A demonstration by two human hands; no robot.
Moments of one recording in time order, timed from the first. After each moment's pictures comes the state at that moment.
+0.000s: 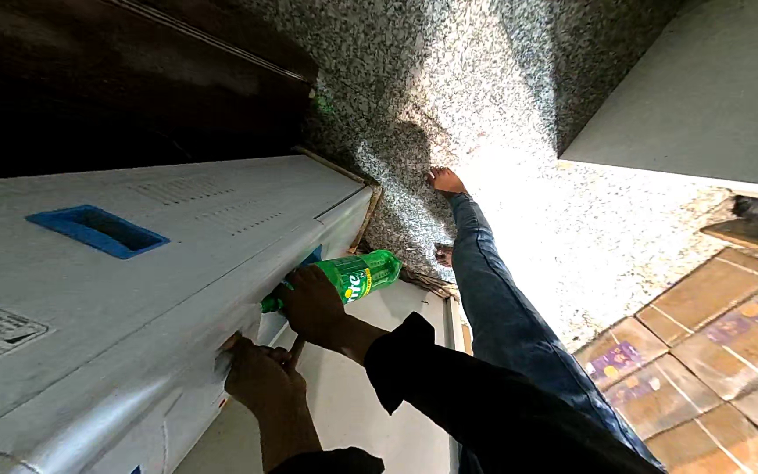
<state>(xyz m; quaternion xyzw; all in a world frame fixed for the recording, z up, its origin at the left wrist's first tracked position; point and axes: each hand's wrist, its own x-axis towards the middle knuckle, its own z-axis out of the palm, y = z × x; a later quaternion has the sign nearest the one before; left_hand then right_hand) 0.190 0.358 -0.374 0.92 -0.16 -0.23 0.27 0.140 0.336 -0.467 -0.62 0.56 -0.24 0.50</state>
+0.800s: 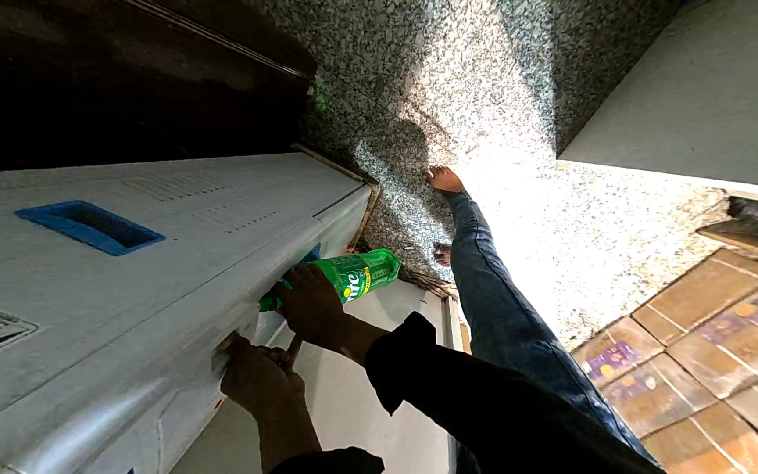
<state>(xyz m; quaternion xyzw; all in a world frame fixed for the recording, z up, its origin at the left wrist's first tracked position) 0.189 0.357 -0.376 0.92 -0.16 -0.23 0.29 0.140 0.336 -0.466 -0.61 0.56 -0.24 0.50</state>
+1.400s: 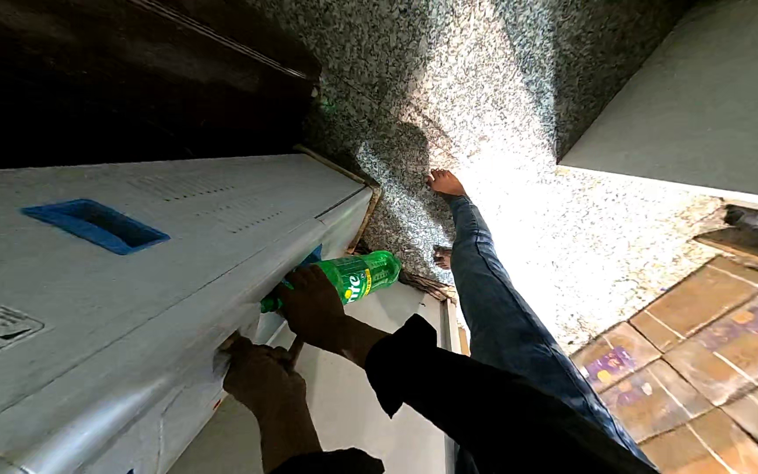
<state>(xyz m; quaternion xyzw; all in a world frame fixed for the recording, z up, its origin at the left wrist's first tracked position) 0.189 0.358 -0.378 0.92 -0.16 -0.24 0.29 0.138 0.338 -0.464 -0.61 0.57 -0.26 0.48</state>
